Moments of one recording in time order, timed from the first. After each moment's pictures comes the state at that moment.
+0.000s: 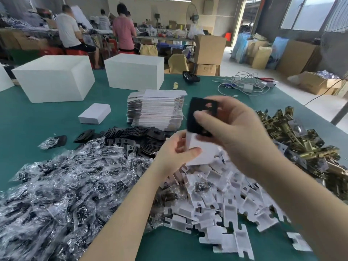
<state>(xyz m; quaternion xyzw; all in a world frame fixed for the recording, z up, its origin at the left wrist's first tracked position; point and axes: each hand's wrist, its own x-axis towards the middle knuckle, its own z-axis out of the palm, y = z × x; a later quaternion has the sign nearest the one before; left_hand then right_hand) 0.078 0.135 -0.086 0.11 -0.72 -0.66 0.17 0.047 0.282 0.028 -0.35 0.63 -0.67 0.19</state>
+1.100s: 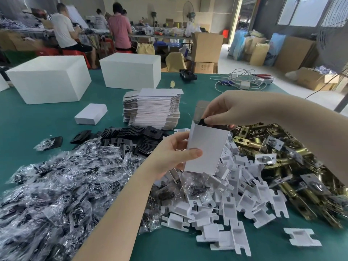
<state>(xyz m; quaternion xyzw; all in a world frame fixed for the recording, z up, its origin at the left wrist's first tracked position) 0.079 0.127 -0.086 0.02 -0.67 -0.74 0.07 -0.046 0.274 0.059 -0.51 0.83 -0.15 0.18</state>
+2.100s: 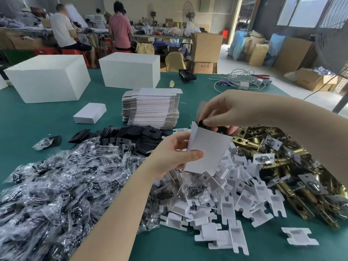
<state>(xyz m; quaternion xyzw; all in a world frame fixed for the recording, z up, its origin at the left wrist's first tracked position) 0.079 0.132 -0.082 0.03 -0.68 -0.73 0.08 -0.040 0.280 0.060 -0.49 0.82 -0.22 0.21</state>
